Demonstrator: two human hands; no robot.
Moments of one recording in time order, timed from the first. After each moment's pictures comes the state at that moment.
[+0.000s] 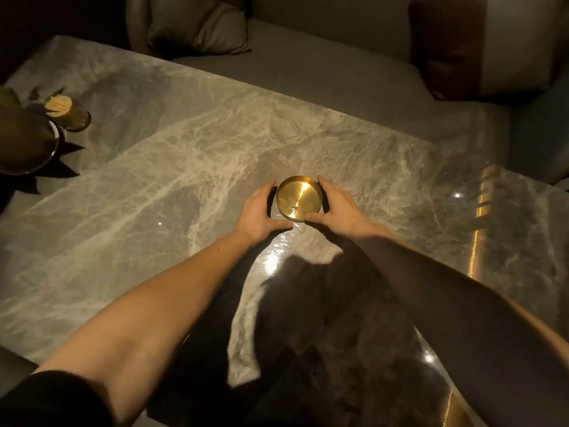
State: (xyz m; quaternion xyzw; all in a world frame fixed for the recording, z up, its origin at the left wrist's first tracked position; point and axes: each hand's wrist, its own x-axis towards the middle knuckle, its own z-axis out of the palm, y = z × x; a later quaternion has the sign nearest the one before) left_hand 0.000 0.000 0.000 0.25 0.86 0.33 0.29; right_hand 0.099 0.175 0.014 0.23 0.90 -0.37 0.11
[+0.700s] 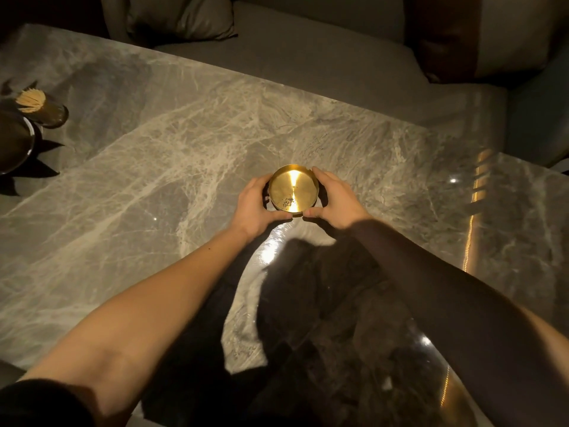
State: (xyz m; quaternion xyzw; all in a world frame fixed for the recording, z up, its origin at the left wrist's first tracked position) left_hand 0.004 0.010 0.001 0.25 0.85 0.39 0.26; right_hand 0.105 0.183 0.016 0.22 0.89 -0.38 0.09
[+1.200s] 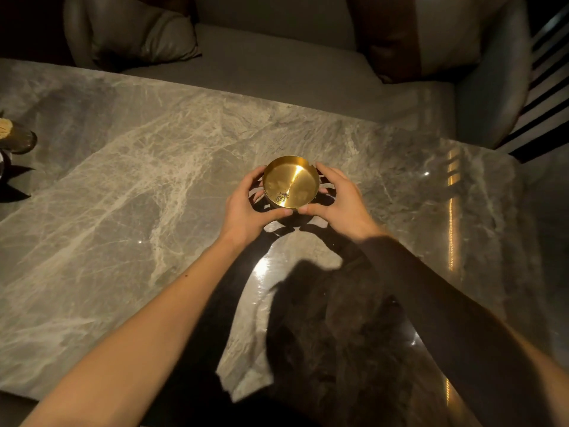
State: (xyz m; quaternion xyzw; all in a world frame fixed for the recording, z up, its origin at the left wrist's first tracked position) left_hand 0.069 0.033 0.062 0.25 0.77 0.52 0.27; right_hand 0.190 0.192 0.075 0.29 0.81 -0.50 -0.06
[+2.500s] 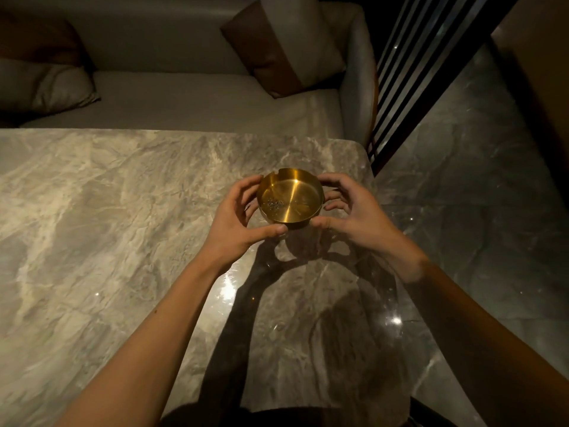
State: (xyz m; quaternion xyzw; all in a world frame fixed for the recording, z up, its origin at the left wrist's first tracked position) left_hand 0.305 0.185 0.148 0.33 0.64 0.56 0.40; right_hand 0.480 0.340 0.167 0.30 0.76 -0.56 -0.13
